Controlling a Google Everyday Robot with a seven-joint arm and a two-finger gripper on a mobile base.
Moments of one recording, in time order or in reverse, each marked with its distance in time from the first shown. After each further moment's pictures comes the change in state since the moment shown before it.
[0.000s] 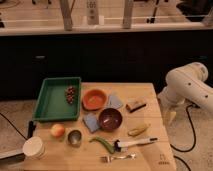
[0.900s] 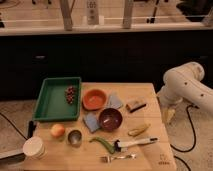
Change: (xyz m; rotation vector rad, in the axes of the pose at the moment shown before) arm -0.004 -0.028 0.015 0.024 0.021 -0.054
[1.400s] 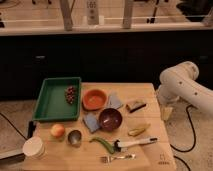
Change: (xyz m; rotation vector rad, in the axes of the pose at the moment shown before) arm -0.002 -0.018 0.011 0.022 0.018 -0.050
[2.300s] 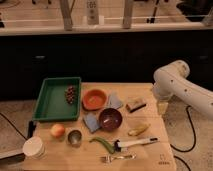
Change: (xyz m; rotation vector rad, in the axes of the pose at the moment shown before) arm -0.001 -0.027 0.026 0.026 0.021 -0.089
